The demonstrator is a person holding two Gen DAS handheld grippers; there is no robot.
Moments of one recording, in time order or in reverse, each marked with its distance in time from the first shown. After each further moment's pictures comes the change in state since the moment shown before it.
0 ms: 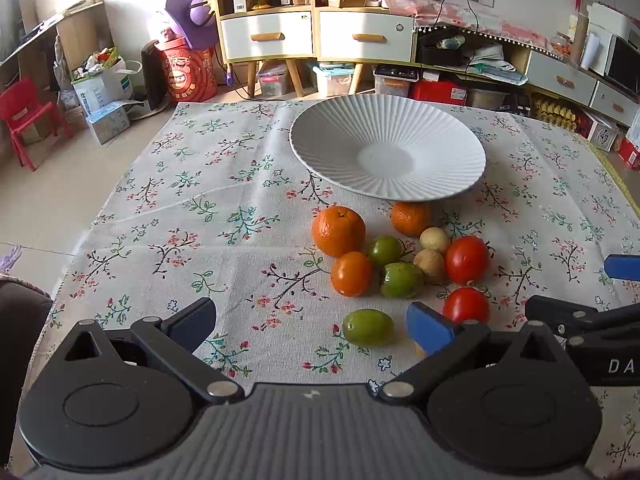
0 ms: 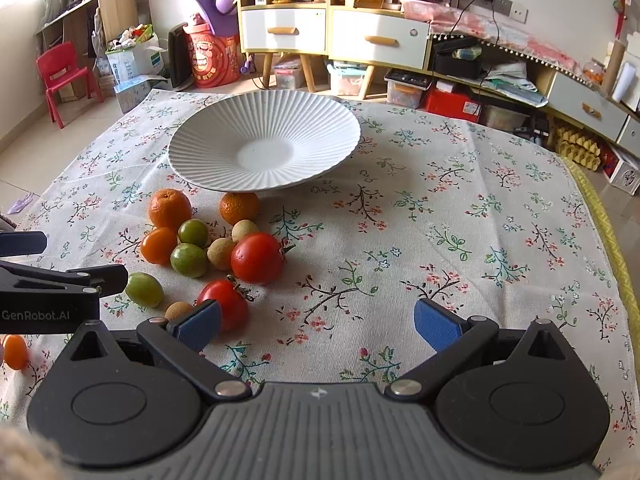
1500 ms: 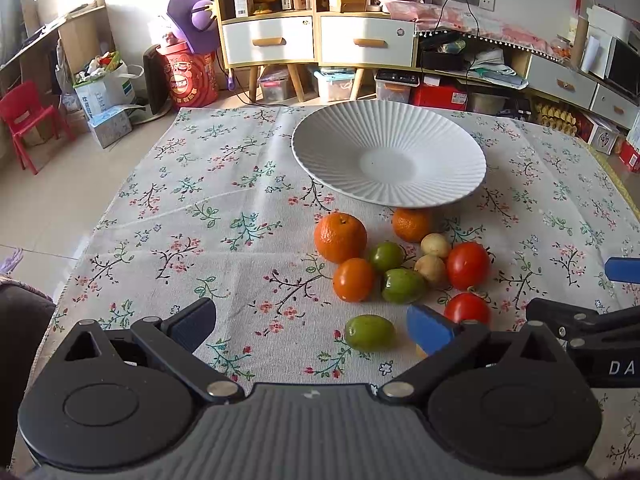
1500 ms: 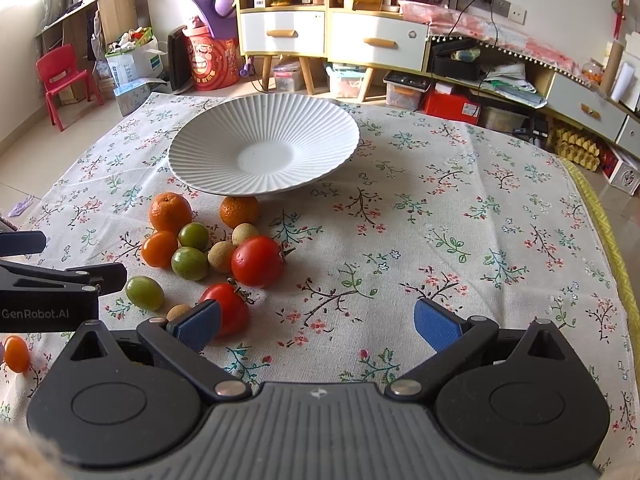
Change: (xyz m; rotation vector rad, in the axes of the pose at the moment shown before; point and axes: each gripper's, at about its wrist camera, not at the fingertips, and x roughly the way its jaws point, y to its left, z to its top) left arm -0.002 0.002 0.001 -0.002 -0.013 0.001; right arm -0.001 0.001 0.000 0.001 -0.009 -0.001
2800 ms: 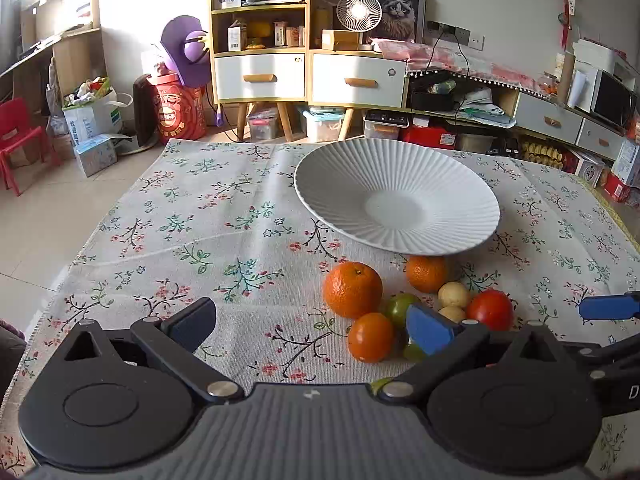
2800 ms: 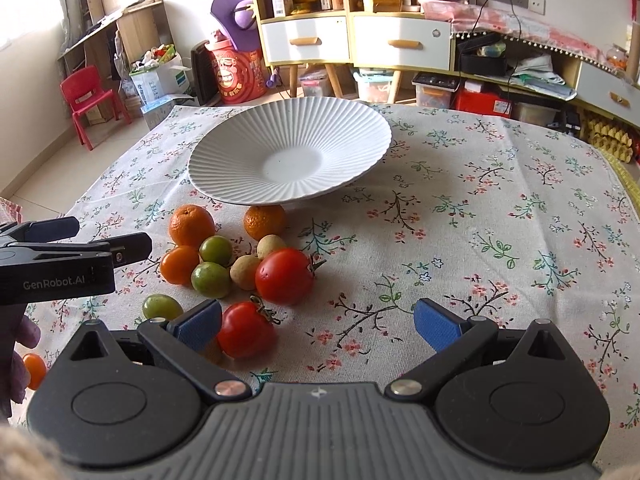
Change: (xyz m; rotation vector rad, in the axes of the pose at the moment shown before) left arm 0.037 0.023 0.011 -0.011 -0.131 -0.081; right arm 0.025 -0.005 0.001 0.042 -0.033 0.149
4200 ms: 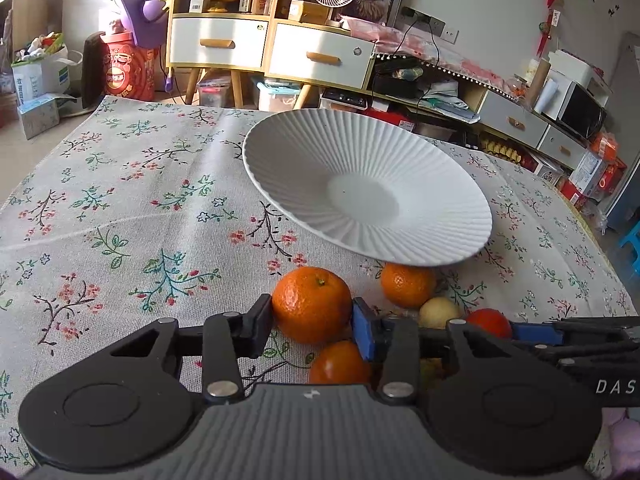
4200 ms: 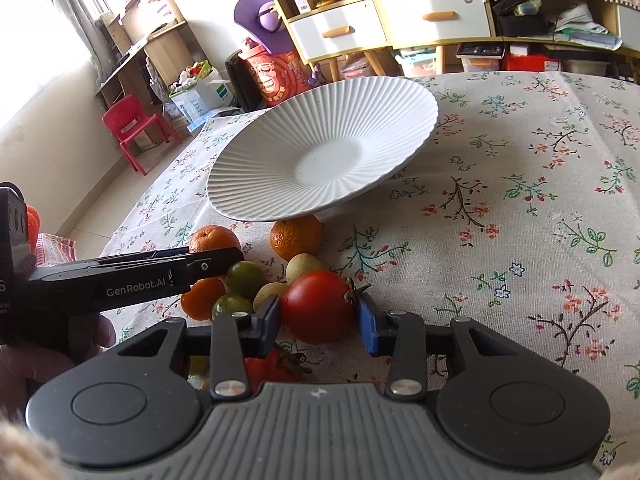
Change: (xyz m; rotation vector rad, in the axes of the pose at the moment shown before) left arm 0.048 0.000 0.004 -0.069 0.061 -0.179; right arm 0.029 -0.021 0.007 0.106 0.011 0.226
